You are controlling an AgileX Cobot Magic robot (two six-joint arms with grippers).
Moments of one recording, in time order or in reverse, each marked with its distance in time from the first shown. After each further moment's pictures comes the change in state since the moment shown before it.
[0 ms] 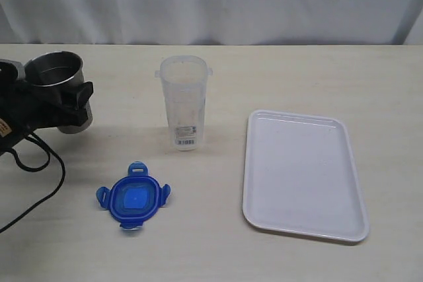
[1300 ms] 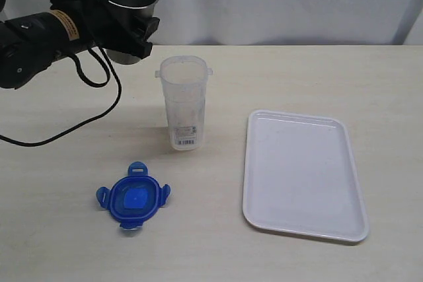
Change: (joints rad) left arm -0.260 -0.124 -0.493 0.092 0.643 0.067; right arm 0.000 0.000 0.000 0.000 0.000 0.000
